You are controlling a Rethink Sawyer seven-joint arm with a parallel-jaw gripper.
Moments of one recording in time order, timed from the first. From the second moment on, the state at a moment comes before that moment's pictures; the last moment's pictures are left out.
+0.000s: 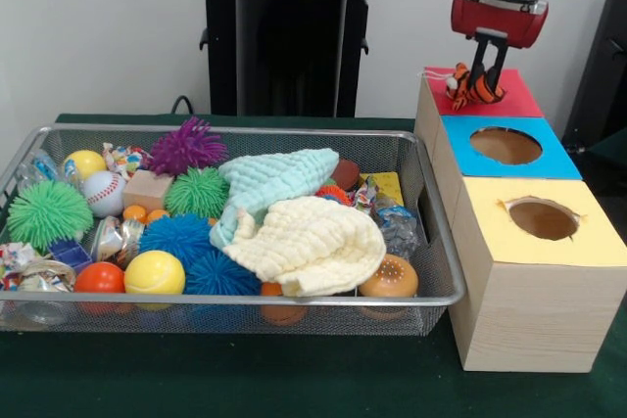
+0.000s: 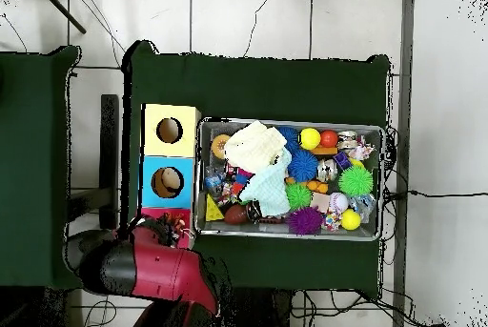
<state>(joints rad) 0.36 -0.74 -0.29 2.00 0.36 0.30 1.97</state>
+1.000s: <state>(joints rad) 0.42 -0.70 -0.35 1.95 0.40 0.30 1.97</state>
